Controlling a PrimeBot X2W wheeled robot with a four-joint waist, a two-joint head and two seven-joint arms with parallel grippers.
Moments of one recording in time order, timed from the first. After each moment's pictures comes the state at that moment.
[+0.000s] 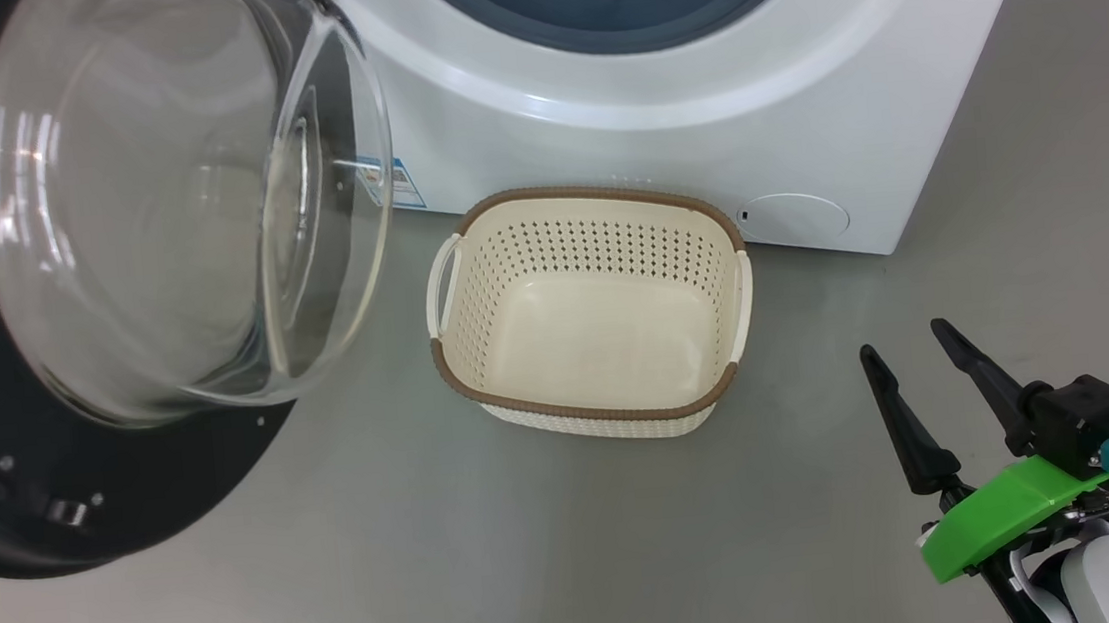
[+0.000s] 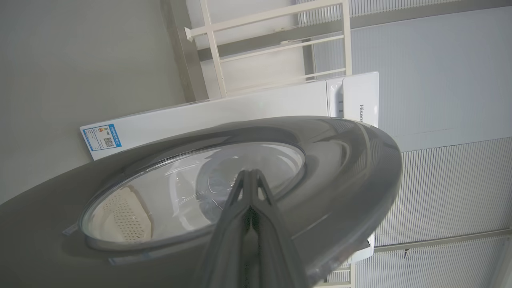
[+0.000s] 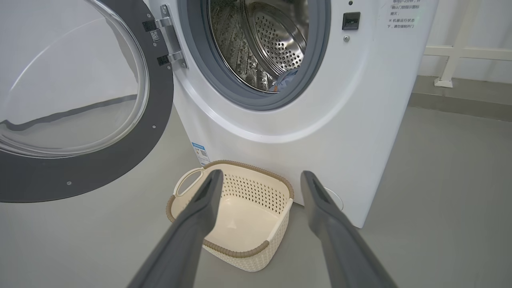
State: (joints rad) left arm -0.50 0.29 0.59 0.47 -1.61 -0.12 0.74; right arm -0.17 -0.18 0.07 0.15 0.22 0.13 -0.15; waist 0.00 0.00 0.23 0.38
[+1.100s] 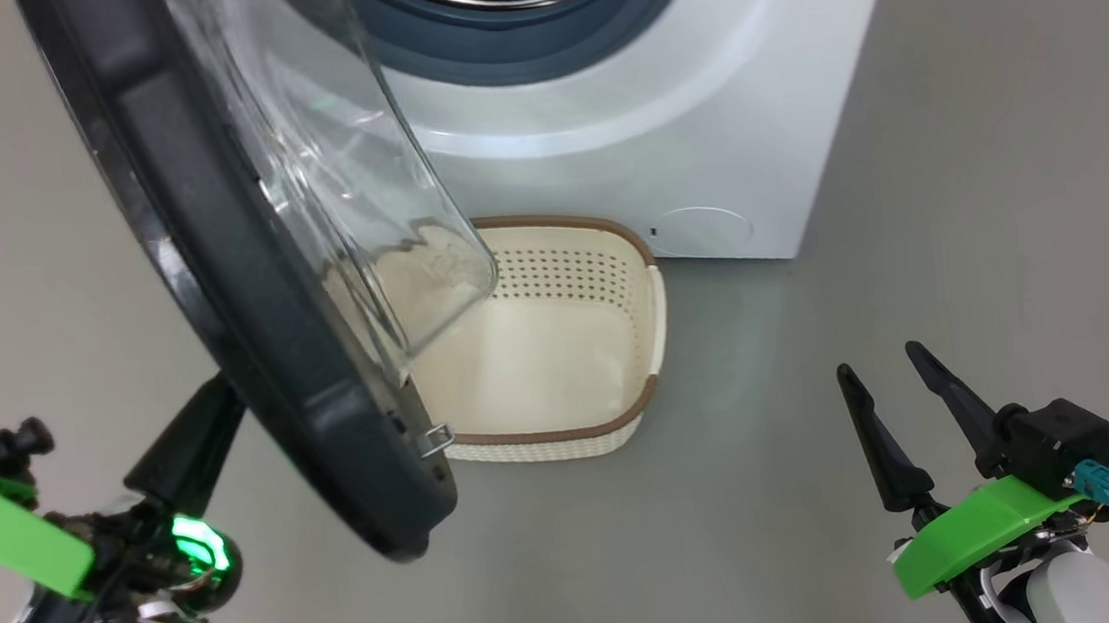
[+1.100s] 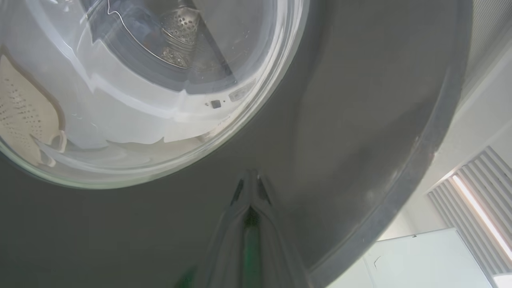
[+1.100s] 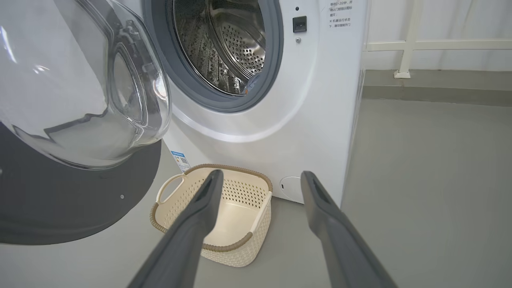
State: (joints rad) left arm -0.27 0.03 0.21 0.00 -1.66 -0.12 0.78; right arm -0.17 -0.13 0.08 0.23 0.23 0.13 -0.22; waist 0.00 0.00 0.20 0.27
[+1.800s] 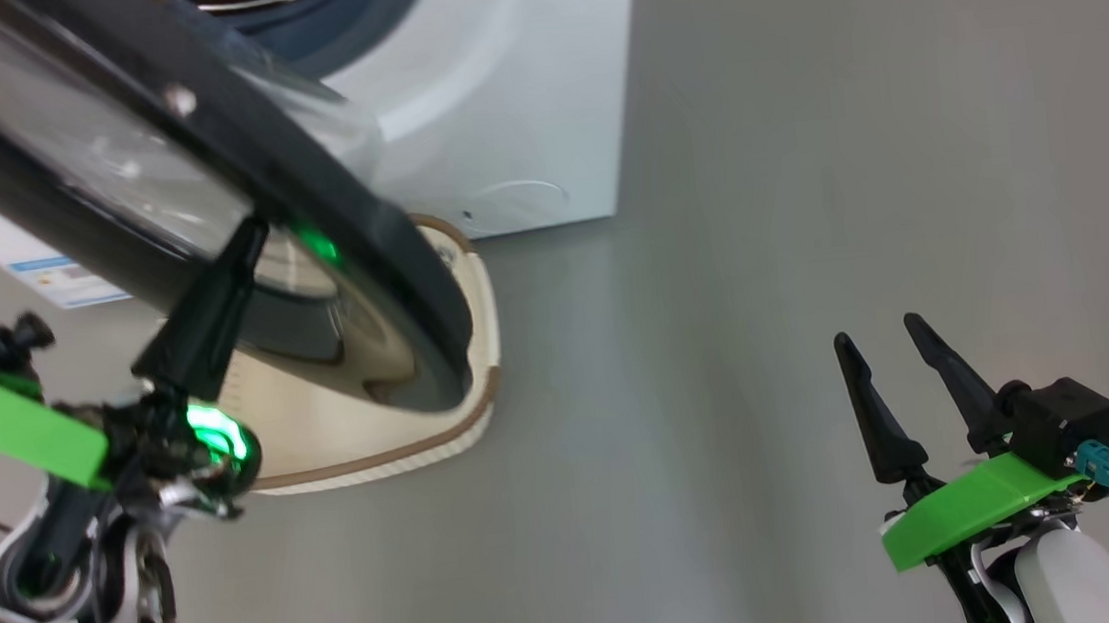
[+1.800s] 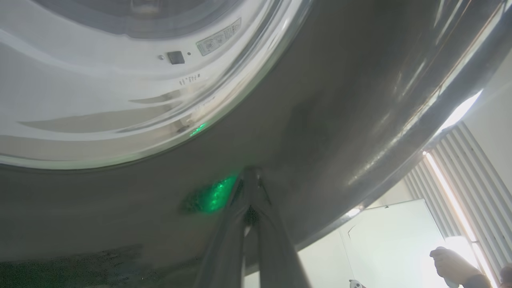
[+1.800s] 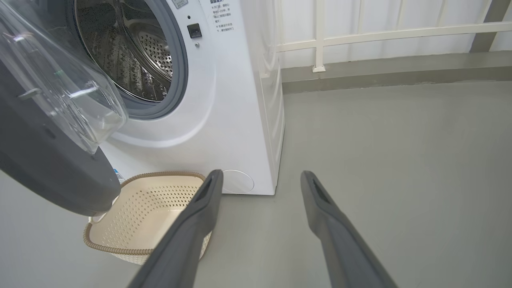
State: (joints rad) left arm -0.42 0.03 0.10 0.04 -1.68 -0.12 0.61; right arm -0.21 -0.10 0.05 0.25 0.24 0.13 -0.25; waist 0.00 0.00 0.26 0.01
